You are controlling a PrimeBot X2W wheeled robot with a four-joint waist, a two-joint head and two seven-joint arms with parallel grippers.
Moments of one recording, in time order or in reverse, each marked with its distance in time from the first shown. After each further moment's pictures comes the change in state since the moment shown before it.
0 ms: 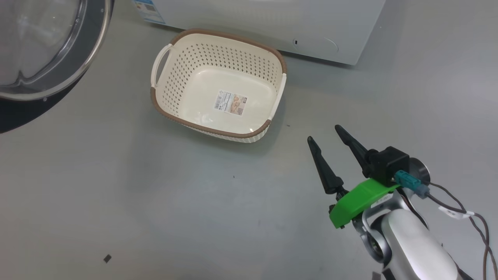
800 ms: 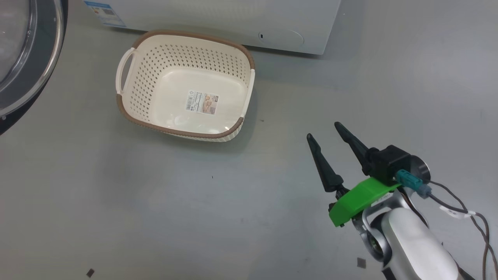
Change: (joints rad) left arm -0.296 0.009 0.053 0.426 -0.171 0.009 0.298; right arm -0.003 0.000 0.003 -0.013 0.000 0.000 -0.008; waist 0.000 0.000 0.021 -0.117
